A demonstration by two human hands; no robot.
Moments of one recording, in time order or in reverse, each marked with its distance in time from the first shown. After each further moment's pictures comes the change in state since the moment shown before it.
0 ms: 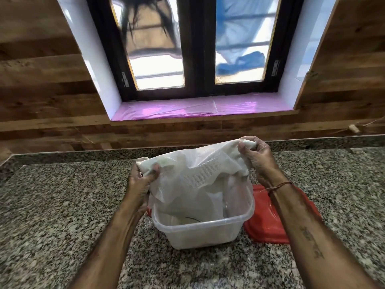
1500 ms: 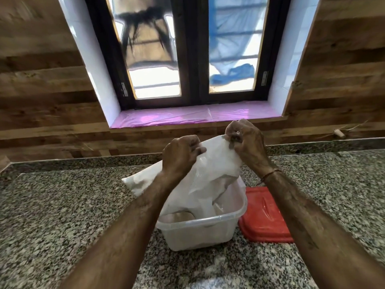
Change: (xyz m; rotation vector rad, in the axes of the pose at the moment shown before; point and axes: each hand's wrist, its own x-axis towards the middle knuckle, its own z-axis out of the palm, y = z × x) left_hand -0.004 0.033 0.117 1.272 -0.152 0.714; right_hand -0.006 -0.058 0.026 -1.050 0.066 -0.673
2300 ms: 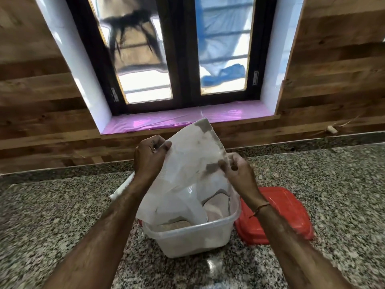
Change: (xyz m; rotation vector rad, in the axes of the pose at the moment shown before) left_hand 0.010 -0.054 -0.007 -0.436 0.150 -0.237; right_hand -0.078 0.028 0.035 0.374 -0.089 0.456
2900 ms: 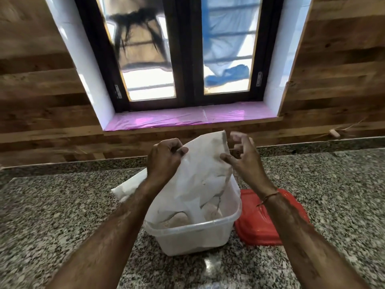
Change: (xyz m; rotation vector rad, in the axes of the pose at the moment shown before) left_hand -0.018 0.020 0.015 0.247 -0.089 0.102; right_hand 0.022 -0.032 -0.024 -0.066 -0.009 -0.111
